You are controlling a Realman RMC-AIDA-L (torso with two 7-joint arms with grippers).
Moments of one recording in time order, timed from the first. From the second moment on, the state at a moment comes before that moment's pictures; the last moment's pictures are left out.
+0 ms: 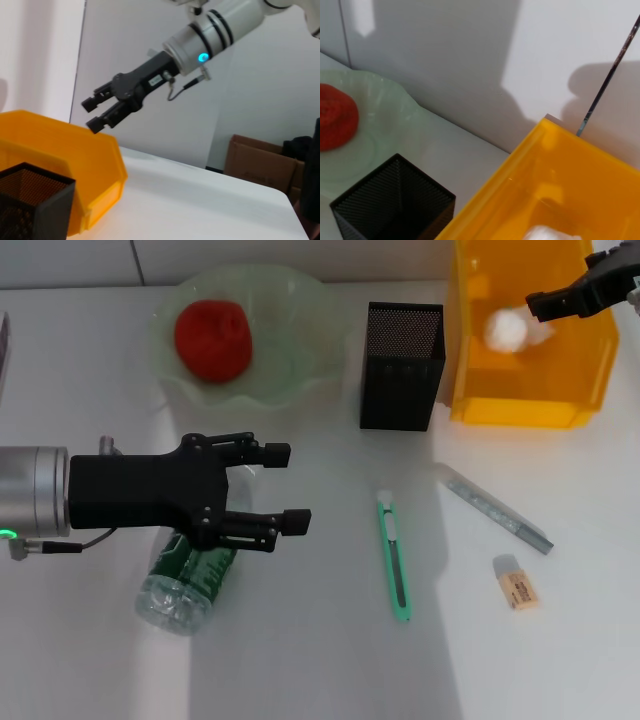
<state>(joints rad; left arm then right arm) -0.45 -2.04 1.04 0.74 1.74 1.66 -1.38 0.52 2.08 -1.19 -1.51 -2.63 -1.21 2.49</state>
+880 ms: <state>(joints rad) -0.62 -2.07 1.25 1.48 2.44 1.59 -2.62 0.29 2.05 -0.76 -0.60 -1.66 -1.81 1.28</state>
